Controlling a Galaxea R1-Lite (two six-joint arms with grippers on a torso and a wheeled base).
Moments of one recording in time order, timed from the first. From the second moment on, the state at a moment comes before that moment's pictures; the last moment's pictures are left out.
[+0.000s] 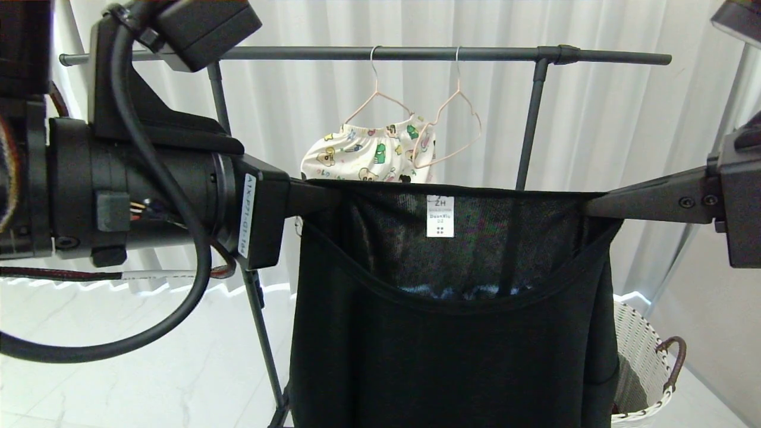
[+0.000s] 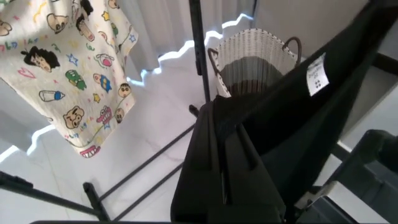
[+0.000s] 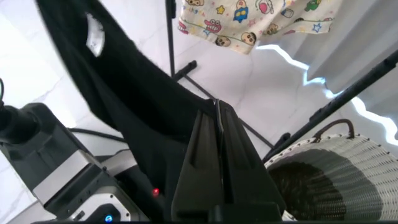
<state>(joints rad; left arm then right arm) -0.75 1.39 -1.35 0.35 0.01 0.03 0.88 1.35 -1.51 0.61 -0.03 0.11</state>
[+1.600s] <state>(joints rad) -0.84 1.38 -1.21 0.35 0.21 0.03 0.83 1.23 -1.21 0.61 -0.33 0.10</state>
